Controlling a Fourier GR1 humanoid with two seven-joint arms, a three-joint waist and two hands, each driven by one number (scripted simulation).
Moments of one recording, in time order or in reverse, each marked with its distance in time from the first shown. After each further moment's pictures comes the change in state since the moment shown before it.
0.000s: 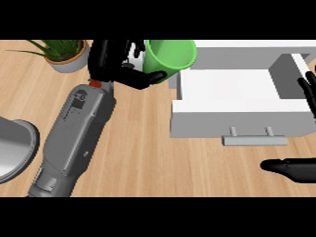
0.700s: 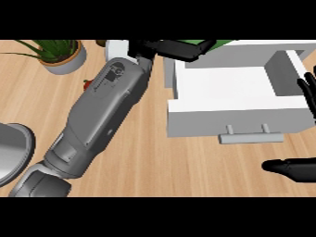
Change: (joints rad) left arm -0.310 -0.008 -0.179 0.276 0.170 0.251 0.108; right arm 0.002 -0.010 -0.009 0.030 -0.003 0.028 -0.038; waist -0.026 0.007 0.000
